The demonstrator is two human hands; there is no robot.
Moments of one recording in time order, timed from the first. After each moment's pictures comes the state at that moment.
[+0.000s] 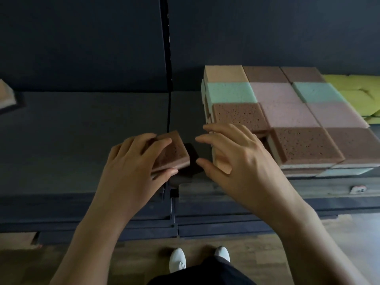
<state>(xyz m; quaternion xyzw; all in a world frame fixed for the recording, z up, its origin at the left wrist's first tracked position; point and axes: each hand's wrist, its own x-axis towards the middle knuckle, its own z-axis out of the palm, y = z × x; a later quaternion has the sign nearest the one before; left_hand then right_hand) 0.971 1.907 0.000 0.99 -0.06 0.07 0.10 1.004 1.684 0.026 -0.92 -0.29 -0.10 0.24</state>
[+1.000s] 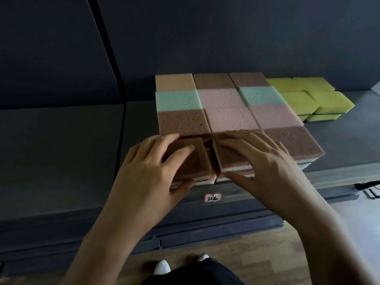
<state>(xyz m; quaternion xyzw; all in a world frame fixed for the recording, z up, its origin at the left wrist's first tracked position) 0.985 1.791 0.025 0.97 -0.19 0.12 0.12 1.013 1.549 0.027 -0.95 -0.24 -0.10 0.16</state>
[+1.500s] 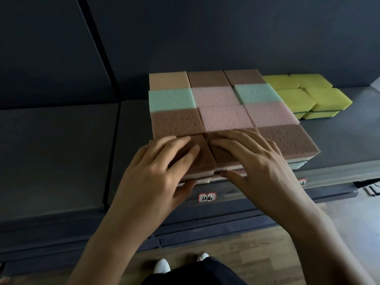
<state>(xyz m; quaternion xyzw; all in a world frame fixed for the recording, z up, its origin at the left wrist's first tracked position) 0.988 1.775 0.016 0.94 -0.25 0.18 0.11 1.012 1.547 0.019 -0.95 -0.25 -0.12 0.16</state>
